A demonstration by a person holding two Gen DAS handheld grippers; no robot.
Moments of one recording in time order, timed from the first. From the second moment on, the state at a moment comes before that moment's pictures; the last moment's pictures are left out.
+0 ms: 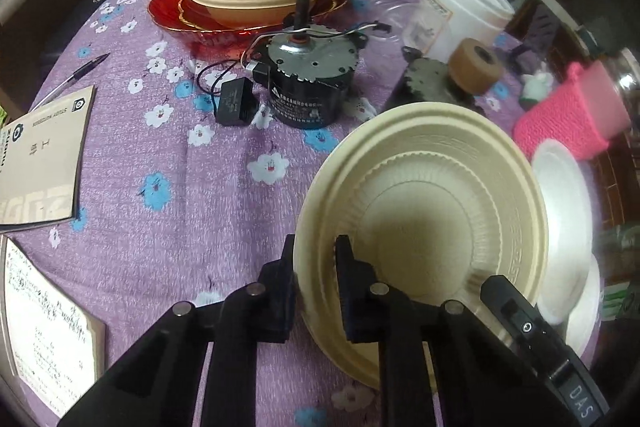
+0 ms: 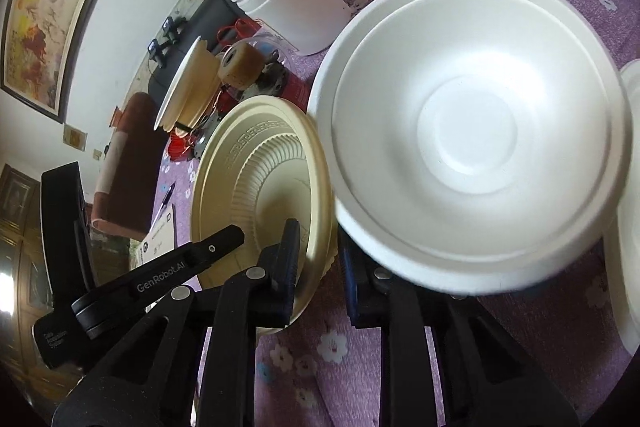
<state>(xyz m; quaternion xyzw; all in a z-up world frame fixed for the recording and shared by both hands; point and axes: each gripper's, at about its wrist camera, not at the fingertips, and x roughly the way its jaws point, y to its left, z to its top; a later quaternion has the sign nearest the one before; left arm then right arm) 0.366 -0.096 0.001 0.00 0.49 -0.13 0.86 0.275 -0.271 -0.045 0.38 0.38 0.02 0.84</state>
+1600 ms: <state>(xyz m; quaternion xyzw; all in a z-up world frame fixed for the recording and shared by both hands) 0.015 0.033 -0.007 -0.03 0.31 -0.06 0.95 -0.008 -0.143 -0.030 0.23 0.34 0.15 0.90</state>
